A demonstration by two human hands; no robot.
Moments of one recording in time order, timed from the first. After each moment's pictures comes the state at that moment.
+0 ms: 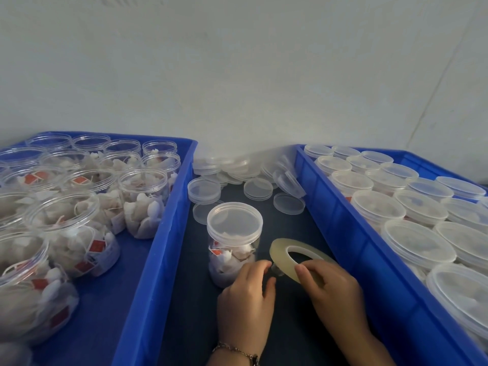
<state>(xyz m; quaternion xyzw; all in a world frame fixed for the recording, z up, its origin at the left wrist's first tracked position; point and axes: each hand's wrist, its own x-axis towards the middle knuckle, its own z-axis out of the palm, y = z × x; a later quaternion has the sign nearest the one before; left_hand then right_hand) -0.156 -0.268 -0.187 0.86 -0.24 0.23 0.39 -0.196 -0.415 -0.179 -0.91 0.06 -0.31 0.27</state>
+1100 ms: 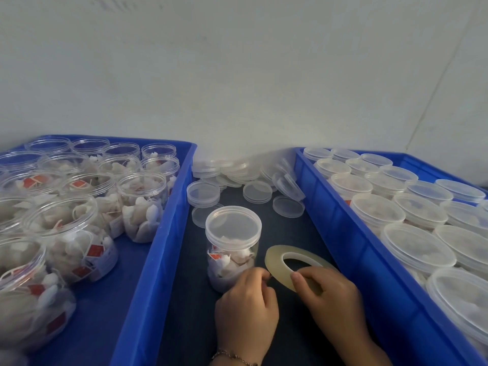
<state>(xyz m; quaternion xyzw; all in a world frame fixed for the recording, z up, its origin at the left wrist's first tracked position) -0.163 -0.267 -0.178 0.87 -0.21 0.19 0.41 -0.199 -0.412 -0.176 -0.92 0.04 -0.29 0.27</state>
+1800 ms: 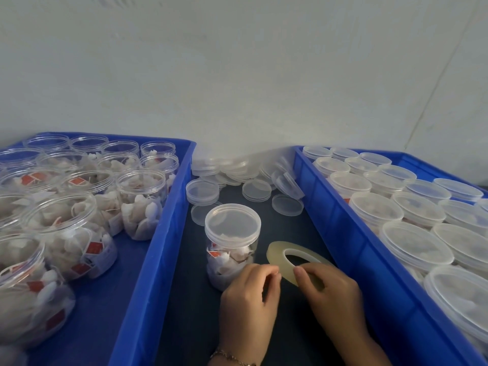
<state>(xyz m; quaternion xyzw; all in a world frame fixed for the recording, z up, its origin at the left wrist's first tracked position) -0.159 -0.270 -0.183 0.78 -0.28 0.33 0.45 -0.198 -0.415 -0.179 -0.91 0.05 -0.30 0.29</state>
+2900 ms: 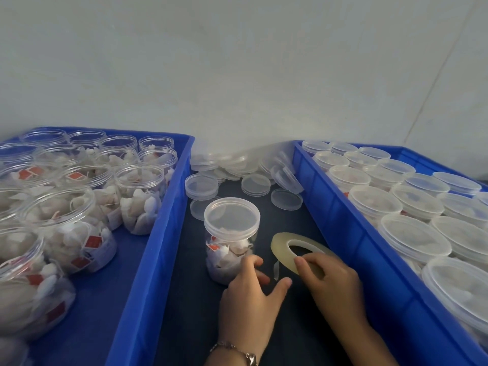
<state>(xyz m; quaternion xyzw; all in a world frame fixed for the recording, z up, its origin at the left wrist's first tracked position) -0.168 -0.268 -0.180 0.86 -0.15 0.03 0.48 -0.196 -0.418 -0.179 -0.90 0.09 -0.30 0.30</state>
